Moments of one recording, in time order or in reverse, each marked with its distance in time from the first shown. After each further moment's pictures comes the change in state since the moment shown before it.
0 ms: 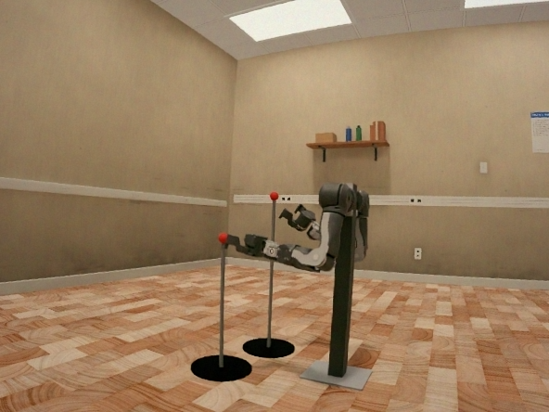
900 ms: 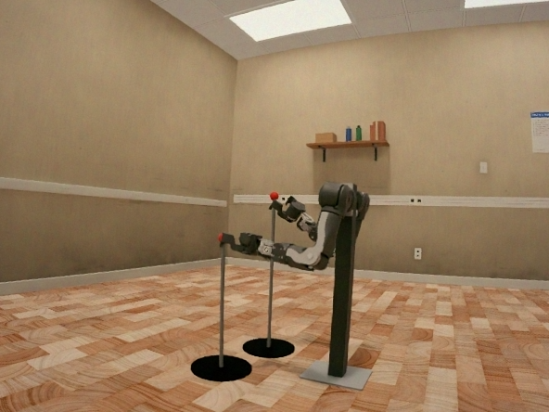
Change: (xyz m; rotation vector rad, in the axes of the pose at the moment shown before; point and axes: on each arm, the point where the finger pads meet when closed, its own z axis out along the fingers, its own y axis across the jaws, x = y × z) left arm -0.001 -0.001 0.020 0.005 -0.009 0.011; right arm 0.000 0.001 0.060 -0.002 0.003 -0.001
